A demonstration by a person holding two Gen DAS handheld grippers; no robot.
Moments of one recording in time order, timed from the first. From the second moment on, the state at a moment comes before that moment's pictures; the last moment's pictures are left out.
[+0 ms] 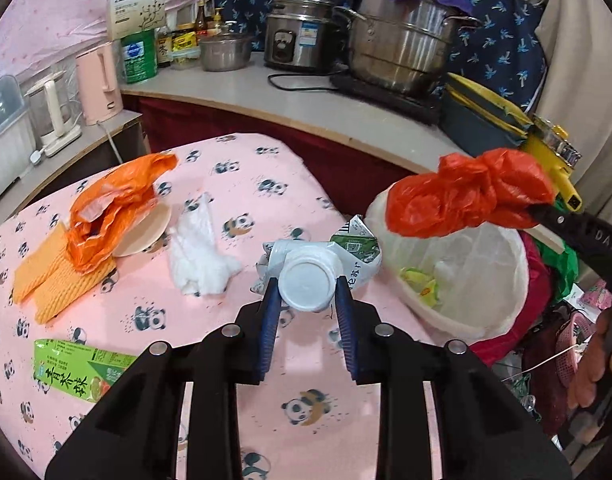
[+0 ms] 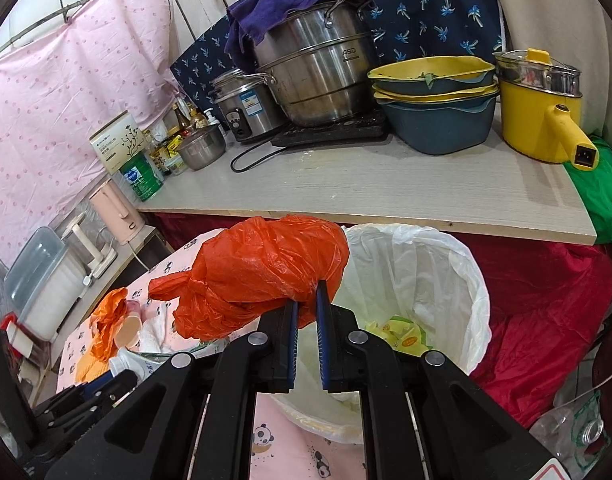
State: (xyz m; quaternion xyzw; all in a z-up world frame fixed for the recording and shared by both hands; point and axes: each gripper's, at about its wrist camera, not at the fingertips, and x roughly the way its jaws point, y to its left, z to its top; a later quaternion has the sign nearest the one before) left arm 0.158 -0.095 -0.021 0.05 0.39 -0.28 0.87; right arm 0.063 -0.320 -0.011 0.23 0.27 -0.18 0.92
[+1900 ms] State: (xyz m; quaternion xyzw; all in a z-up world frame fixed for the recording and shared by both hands) left arm 0.147 -0.158 -0.009 0.07 0.37 -0.30 0.88; right arm 0.050 -0.346 -0.011 0.24 0.27 -0.21 0.91
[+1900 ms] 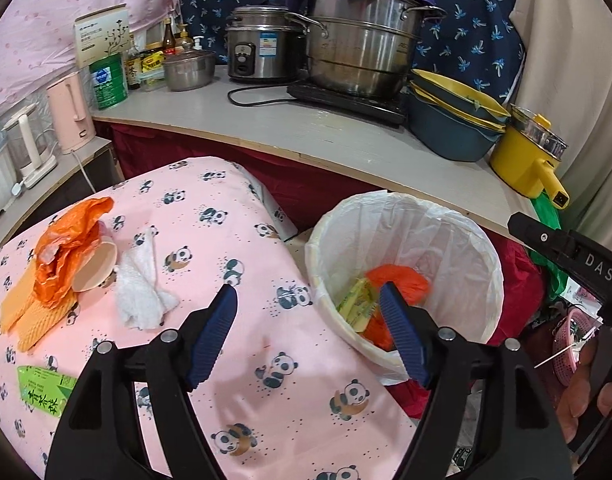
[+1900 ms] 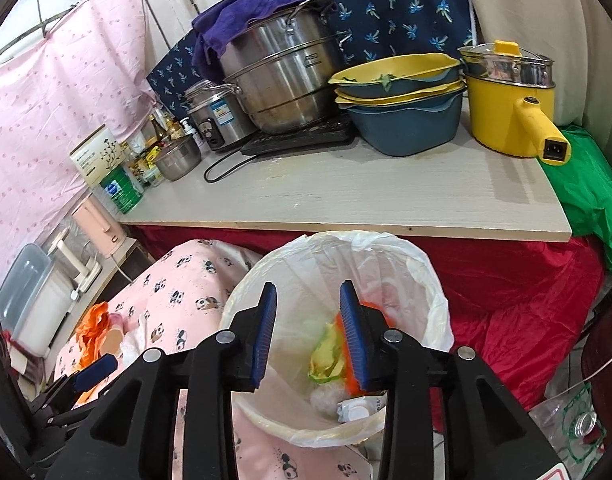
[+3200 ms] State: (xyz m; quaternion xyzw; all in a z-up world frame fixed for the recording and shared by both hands) left arm 0.148 0.051 -0.012 0.00 0.37 -0.10 0.92; right arm 0.108 -0.167 -0.007 0.14 0.33 -0.05 0.93
